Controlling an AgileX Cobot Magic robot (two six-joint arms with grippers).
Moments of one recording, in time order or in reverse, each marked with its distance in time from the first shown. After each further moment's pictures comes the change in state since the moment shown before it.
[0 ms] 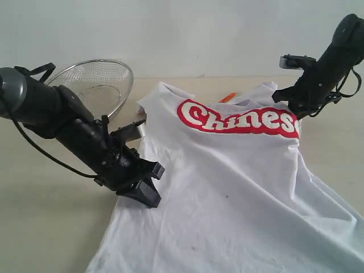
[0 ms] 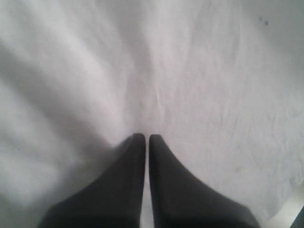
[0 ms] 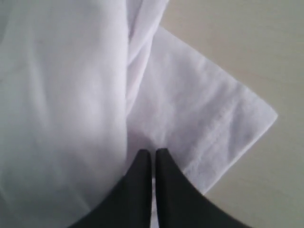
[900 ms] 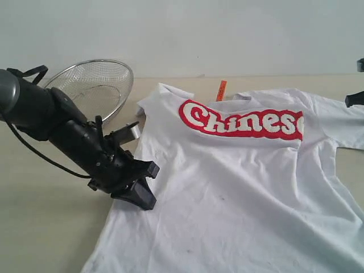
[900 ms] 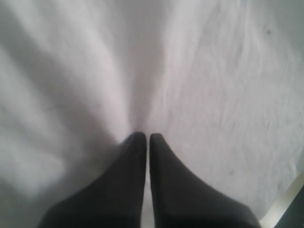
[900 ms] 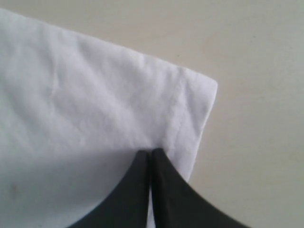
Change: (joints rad) left arm 0.030 -0.007 0.032 -0.014 0.016 -0.031; right arm -0.213 0.021 -0.033 -0.504 -0.100 0.356
